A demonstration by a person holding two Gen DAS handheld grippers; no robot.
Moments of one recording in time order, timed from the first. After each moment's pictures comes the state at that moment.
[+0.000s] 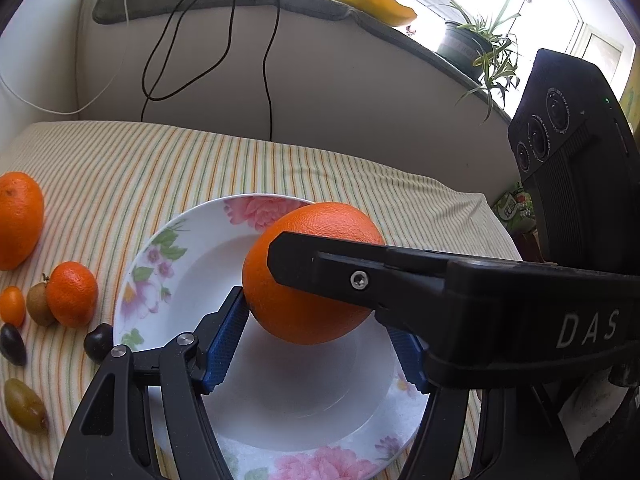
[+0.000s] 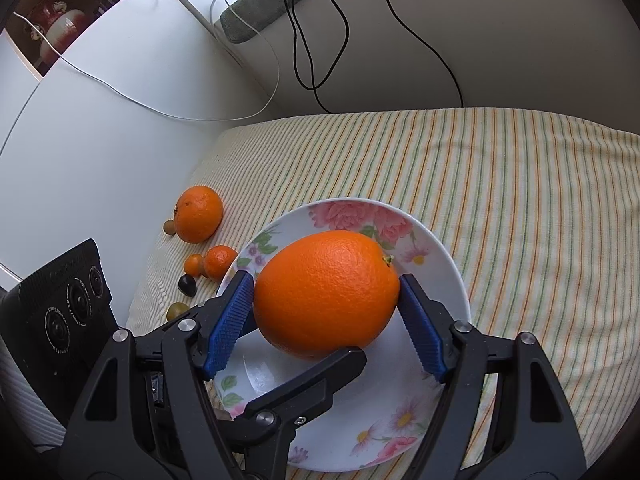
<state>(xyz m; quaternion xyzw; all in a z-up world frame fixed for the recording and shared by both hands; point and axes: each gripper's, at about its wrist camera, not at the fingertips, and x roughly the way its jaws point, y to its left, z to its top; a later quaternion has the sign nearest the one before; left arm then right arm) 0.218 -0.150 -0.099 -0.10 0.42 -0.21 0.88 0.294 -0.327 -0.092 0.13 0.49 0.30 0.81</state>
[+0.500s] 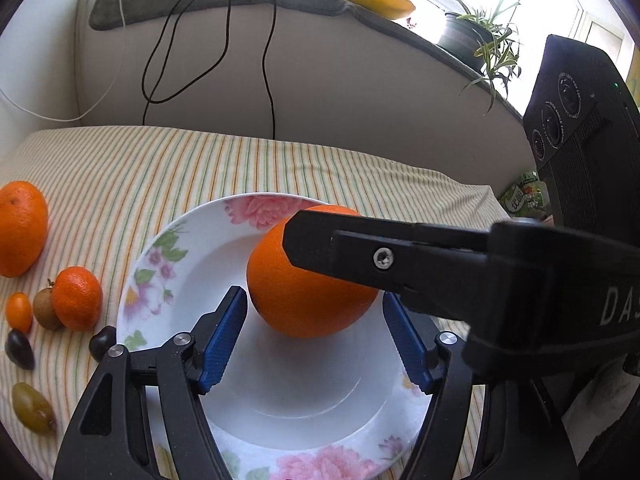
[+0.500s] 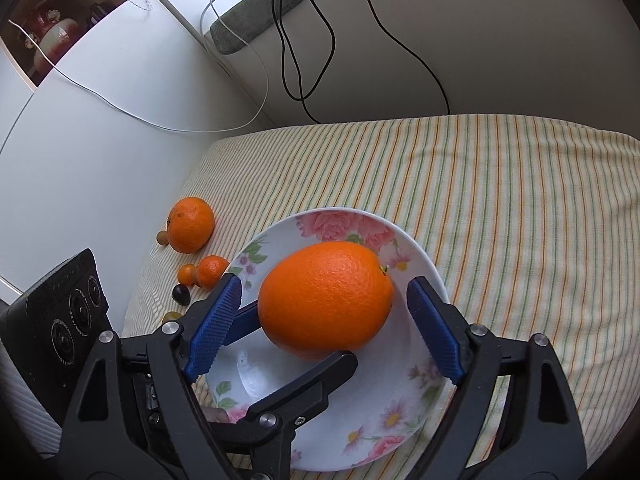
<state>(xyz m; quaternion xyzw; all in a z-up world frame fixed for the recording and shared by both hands) 0.219 -0.162 -0.093 -0.08 0.42 -0.20 0.88 0.290 -0.340 -0.083 0.13 0.48 0.28 0.82</state>
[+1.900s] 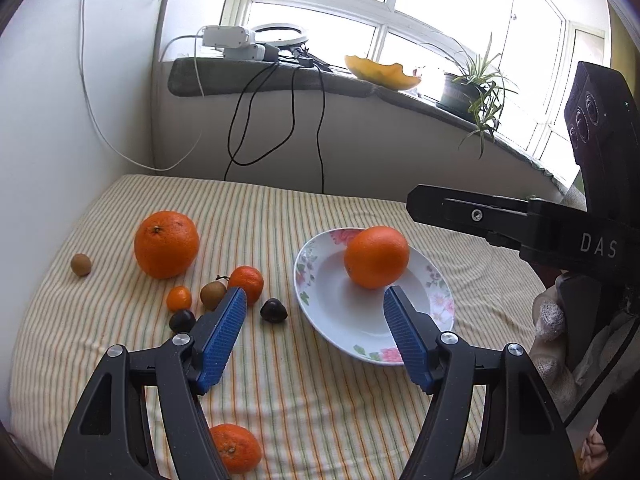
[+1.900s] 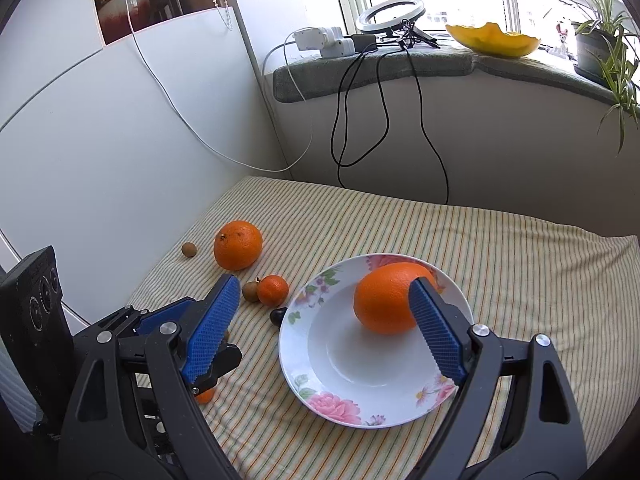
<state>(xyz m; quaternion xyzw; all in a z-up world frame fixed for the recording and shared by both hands) 0.140 -0.057 -0.041 -0.07 0.33 -0.16 0.93 0.199 -0.284 -0.002 0.03 0.36 0.25 0.90</state>
